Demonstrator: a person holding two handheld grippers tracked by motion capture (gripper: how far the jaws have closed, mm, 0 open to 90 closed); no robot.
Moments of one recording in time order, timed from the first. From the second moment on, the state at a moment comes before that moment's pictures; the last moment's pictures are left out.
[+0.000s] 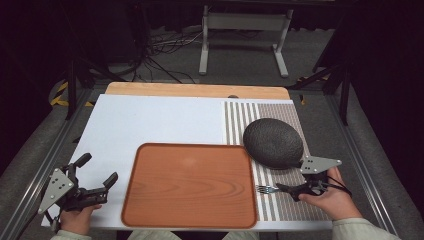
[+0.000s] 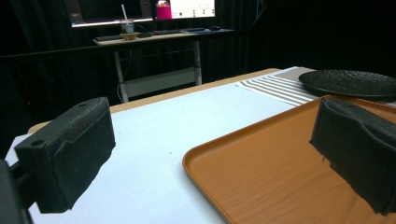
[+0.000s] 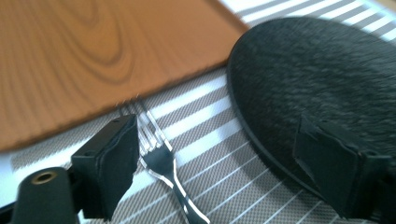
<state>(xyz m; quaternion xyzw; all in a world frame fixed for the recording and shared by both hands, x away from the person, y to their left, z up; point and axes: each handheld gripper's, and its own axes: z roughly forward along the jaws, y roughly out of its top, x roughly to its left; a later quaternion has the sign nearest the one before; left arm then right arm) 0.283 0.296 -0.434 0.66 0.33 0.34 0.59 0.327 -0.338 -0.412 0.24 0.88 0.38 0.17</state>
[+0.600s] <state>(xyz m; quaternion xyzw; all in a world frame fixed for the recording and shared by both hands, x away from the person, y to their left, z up) 0.283 0.296 -0.434 0.66 0.33 0.33 0.59 0.339 -0.325 -0.393 0.17 0.95 0.23 0.12</state>
